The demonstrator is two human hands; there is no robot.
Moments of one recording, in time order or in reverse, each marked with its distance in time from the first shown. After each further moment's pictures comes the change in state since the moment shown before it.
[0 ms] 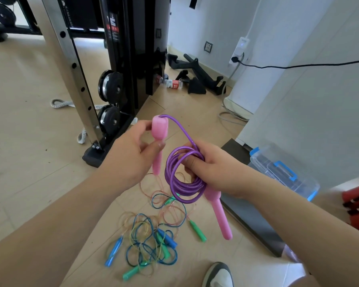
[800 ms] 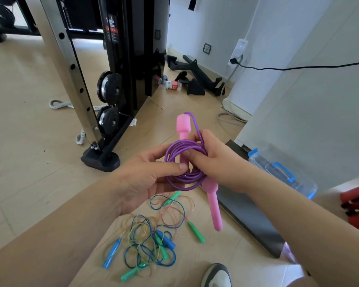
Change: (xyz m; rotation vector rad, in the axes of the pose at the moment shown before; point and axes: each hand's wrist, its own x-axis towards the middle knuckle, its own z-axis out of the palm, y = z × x) left_hand -0.022 0.020 0.020 -0.736 -0.366 -0.388; right_hand 0.009 0.013 -0.010 0.061 0.100 -0.020
